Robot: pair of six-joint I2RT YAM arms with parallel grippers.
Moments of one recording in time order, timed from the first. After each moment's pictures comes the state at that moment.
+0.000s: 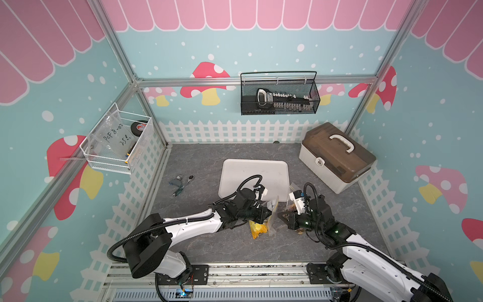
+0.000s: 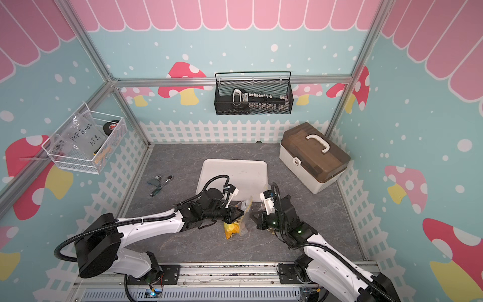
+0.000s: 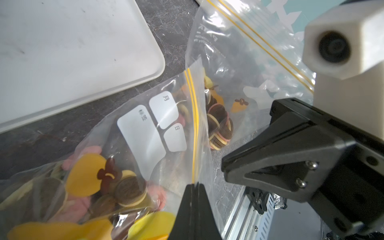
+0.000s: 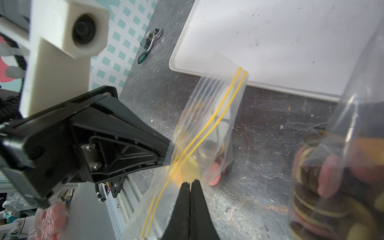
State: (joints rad) left arm -0.90 1.45 0.79 0.04 0.30 -0.62; right arm 0.58 0.81 0.37 -0.10 -0.41 0.59
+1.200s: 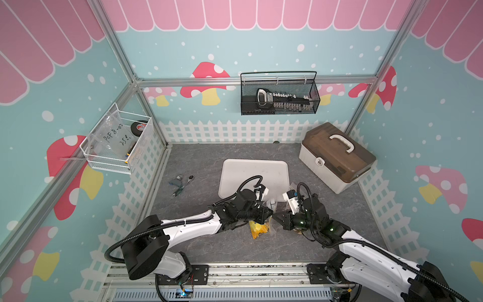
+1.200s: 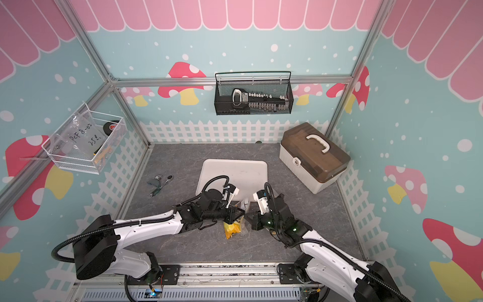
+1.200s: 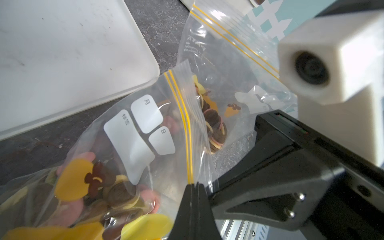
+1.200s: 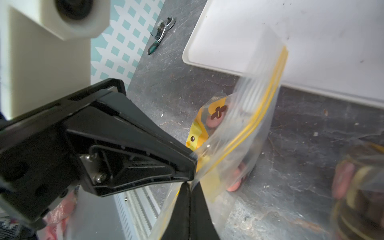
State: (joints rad) left arm -0.92 1.44 0.79 0.06 0.27 -0.63; right arm 0.66 0.90 0.40 -0.04 -0.41 0.61
